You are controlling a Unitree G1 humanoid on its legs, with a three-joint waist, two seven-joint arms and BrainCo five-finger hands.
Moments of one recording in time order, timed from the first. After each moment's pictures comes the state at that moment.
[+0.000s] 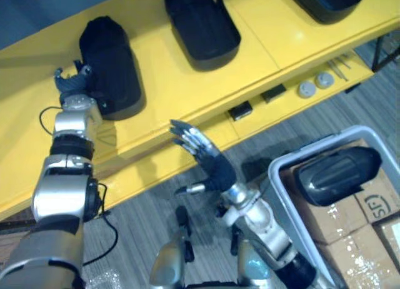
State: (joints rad) left arm -1.11 0.58 0.03 0.97 -0.39 0.28 0.58; right arm -0.09 -0.26 0.52 -0.24 0.26 -0.28 0.17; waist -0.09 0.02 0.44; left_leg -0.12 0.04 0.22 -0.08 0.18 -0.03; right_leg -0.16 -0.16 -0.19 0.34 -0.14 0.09
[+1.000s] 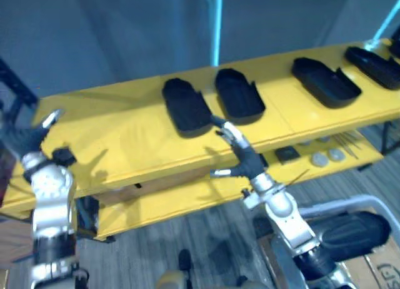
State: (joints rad) left arm 0.00 0.34 0.41 -0.12 -0.11 -0.06 0.57; right arm -0.19 -0.28 0.29 -0.04 0.06 -0.29 -0.09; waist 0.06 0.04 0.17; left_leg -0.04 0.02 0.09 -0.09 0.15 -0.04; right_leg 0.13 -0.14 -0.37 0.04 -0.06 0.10
